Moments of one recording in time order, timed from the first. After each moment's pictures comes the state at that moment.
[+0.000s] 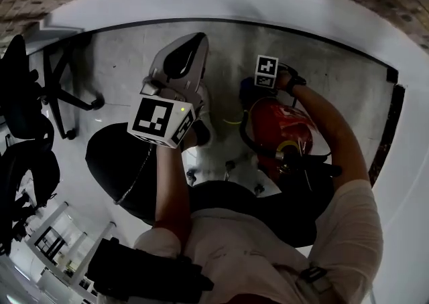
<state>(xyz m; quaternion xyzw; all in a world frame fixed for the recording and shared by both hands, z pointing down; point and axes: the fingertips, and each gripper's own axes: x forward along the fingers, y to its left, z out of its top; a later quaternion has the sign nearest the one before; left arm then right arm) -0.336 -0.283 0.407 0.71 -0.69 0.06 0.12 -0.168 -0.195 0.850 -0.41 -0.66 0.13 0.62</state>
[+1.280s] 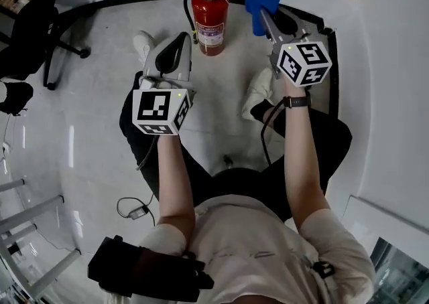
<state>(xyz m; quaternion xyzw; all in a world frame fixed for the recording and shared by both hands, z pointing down) 0.017 0.036 0.254 0.66 -0.75 0.00 -0.02 0.103 -0.131 0.276 0.18 -0.98 0.00 0.00</state>
